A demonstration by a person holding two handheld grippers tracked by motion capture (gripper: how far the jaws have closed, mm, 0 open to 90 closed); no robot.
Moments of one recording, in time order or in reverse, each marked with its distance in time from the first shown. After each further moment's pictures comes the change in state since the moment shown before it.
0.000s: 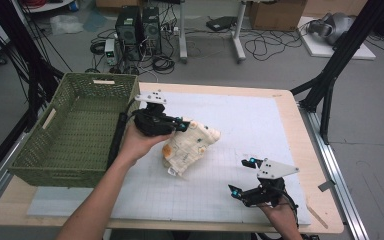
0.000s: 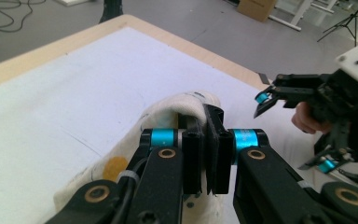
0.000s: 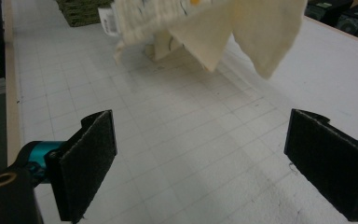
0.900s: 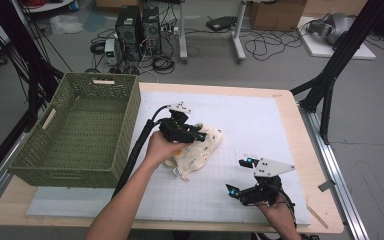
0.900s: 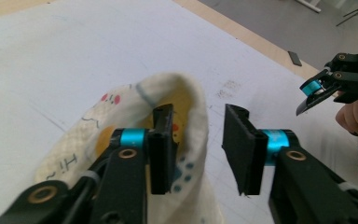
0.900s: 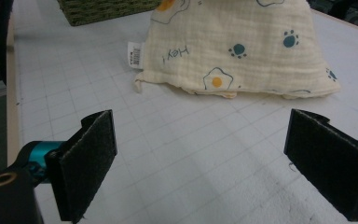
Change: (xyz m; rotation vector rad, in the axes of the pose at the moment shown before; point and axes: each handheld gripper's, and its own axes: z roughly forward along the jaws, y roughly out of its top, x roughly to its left) left arm 0.013 -0.019 0.060 0.082 0.048 -0.049; right arm -0.001 0.000 0.009 0.013 0.017 0.025
